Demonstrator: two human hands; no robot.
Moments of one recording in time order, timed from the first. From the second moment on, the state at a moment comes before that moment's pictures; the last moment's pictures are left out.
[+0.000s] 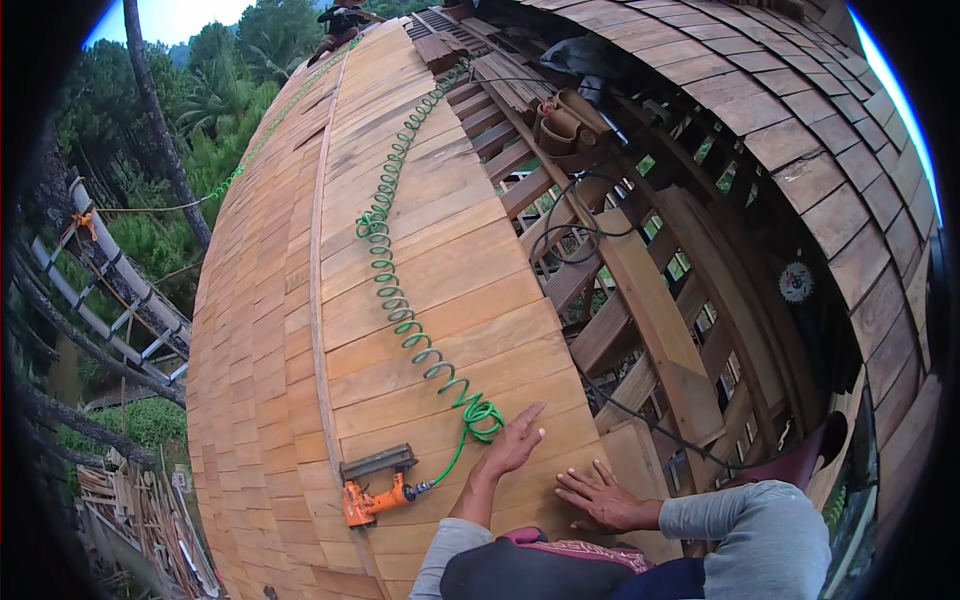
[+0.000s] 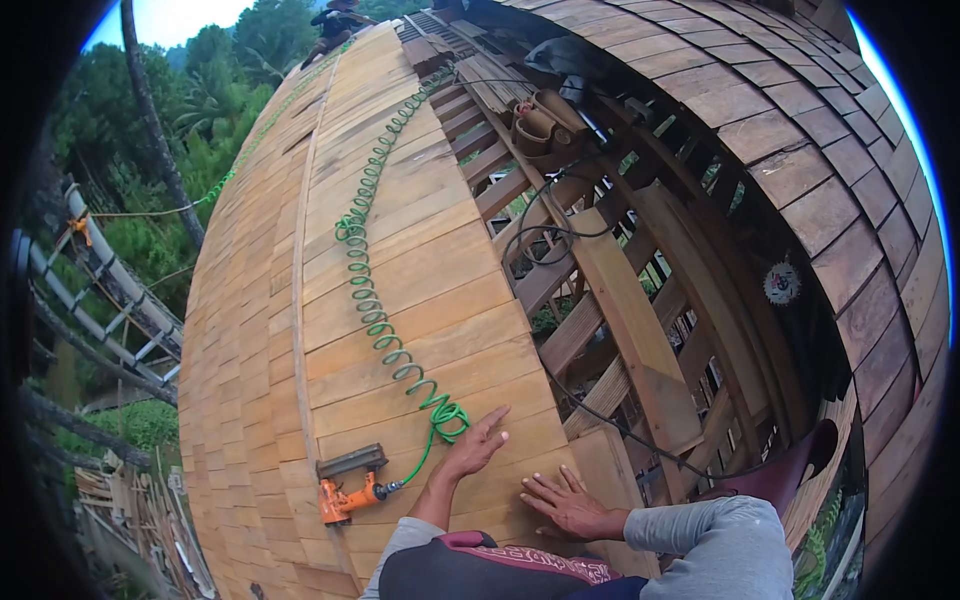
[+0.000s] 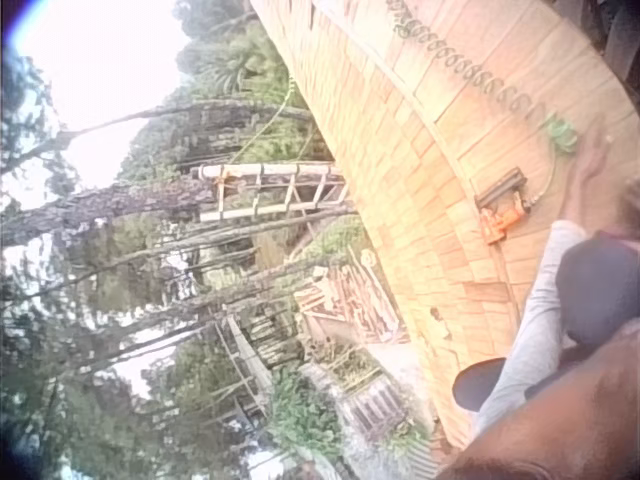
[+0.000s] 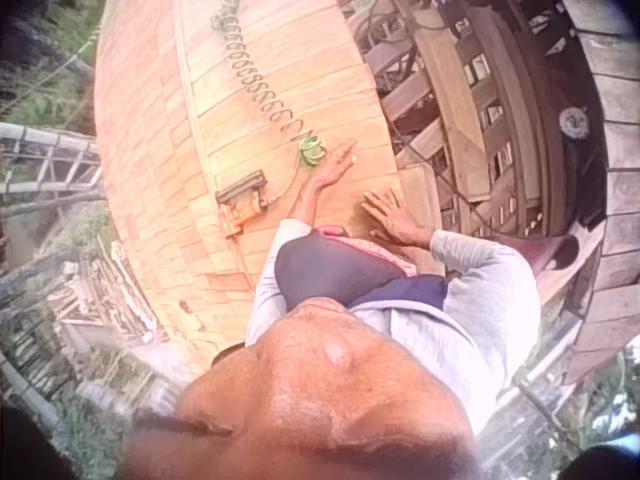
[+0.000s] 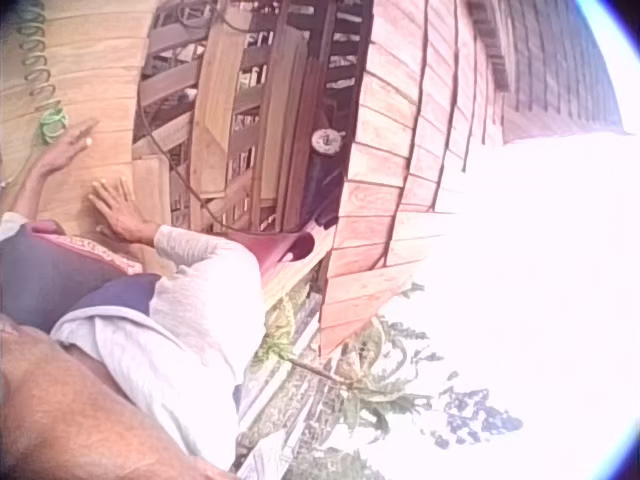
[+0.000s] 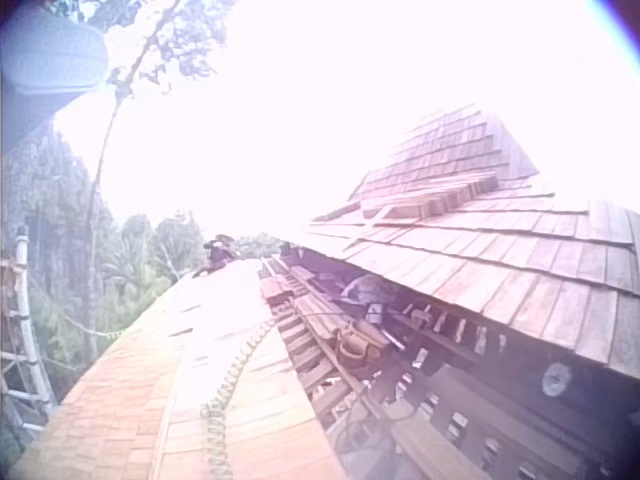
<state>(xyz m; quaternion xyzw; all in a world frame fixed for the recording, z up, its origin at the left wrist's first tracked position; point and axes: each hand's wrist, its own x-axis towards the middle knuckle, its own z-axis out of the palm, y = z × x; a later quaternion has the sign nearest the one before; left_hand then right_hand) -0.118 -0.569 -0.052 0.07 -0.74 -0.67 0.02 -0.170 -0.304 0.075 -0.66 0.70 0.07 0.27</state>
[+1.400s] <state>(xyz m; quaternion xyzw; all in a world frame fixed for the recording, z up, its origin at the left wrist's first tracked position) 0.671 -0.459 0.351 0.78 -0.20 -0.57 -0.18 -0.152 0.166 0.546 0.27 0.79 -0.54 -0.10</state>
